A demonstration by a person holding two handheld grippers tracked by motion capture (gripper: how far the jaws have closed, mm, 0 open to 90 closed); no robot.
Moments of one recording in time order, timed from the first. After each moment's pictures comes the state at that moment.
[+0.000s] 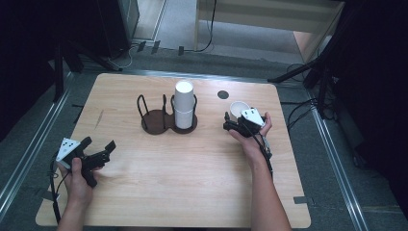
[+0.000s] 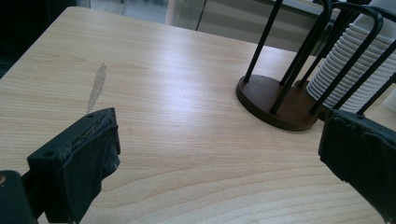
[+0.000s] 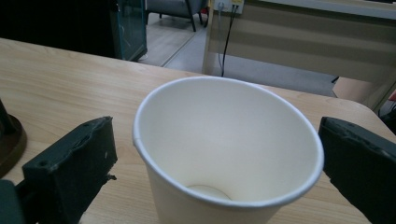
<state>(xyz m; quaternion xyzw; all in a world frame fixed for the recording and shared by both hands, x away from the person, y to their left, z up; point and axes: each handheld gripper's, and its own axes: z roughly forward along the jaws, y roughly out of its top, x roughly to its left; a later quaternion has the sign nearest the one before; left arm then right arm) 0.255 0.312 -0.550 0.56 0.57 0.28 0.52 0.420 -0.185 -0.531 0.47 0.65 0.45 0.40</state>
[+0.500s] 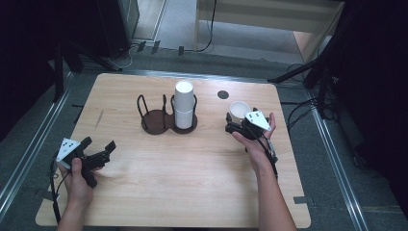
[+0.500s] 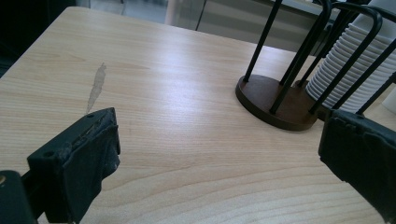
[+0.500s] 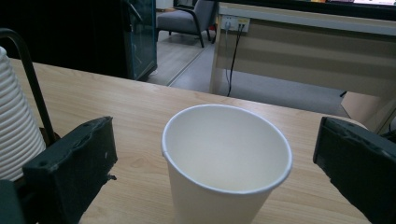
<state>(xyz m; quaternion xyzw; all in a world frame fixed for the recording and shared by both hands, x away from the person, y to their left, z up) 0.254 0.311 -0.551 0.56 0.57 0.28 0.52 0.396 -0.190 -0.511 0.45 0.64 0.48 0.40</state>
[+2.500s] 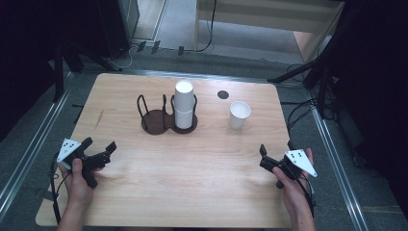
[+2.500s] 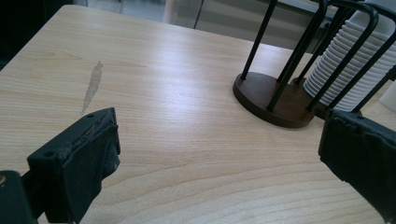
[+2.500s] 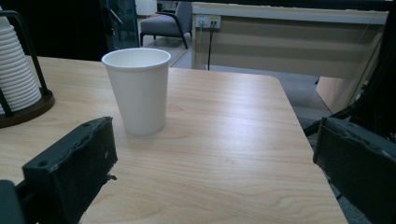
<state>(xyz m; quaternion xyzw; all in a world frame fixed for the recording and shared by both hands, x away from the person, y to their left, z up) 0.253 0.310 -0.551 0.57 0.57 0.28 0.52 0.285 -0.294 -0.522 0.48 0.61 0.49 0.40</state>
